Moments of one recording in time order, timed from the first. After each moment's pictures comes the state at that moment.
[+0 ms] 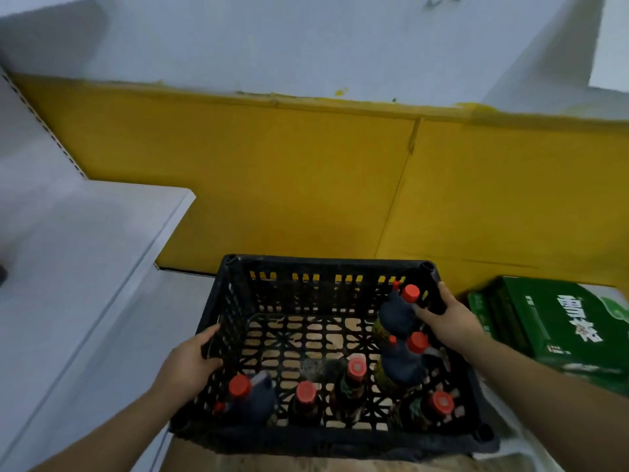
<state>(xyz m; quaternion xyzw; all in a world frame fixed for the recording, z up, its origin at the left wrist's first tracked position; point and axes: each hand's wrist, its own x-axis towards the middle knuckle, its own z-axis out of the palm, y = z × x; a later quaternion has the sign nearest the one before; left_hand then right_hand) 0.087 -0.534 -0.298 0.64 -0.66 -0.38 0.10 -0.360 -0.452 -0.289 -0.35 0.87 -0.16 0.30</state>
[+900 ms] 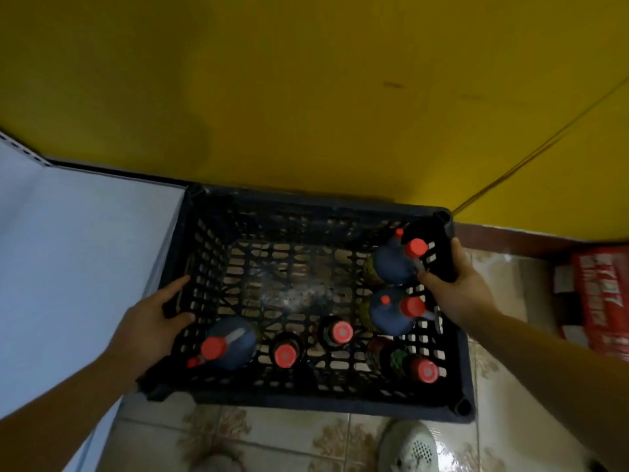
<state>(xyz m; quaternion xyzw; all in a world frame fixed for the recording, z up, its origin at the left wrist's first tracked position) 0.116 -0.775 -0.748 0.67 -0.61 -0.41 0.08 -0.334 -0.681 -0.757 -0.29 0.86 -0.24 0.36</state>
